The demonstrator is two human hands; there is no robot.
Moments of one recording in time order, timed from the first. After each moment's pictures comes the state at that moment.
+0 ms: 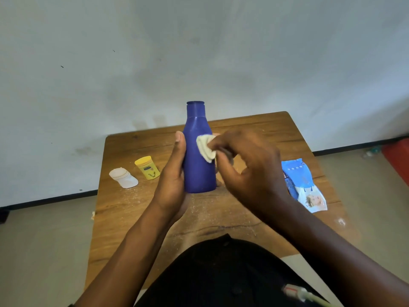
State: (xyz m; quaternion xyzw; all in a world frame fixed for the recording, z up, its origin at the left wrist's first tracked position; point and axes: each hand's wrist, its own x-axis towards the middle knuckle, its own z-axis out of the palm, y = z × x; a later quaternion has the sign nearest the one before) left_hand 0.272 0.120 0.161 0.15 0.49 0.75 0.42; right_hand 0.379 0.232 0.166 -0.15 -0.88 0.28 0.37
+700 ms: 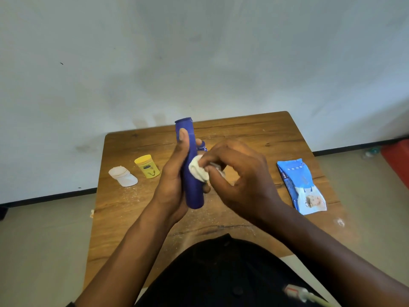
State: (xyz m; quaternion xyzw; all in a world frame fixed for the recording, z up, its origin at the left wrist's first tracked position) left_hand 0.265 0.118 0.152 0.12 0.48 0.74 0.46; right_hand 0.378 0.225 0.153 -0.10 -0.88 0.36 0.30
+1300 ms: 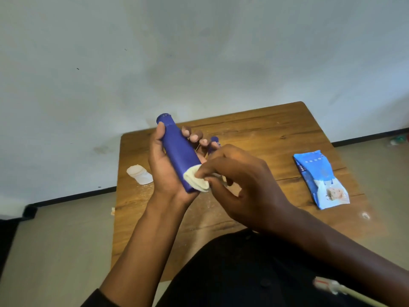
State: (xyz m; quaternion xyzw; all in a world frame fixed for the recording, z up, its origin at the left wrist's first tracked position) left_hand 0.241 0.116 0.163 -0.03 0.29 0.84 0.46; right_hand 0.376 0.201 0.156 -0.05 -0.89 0.38 0.25
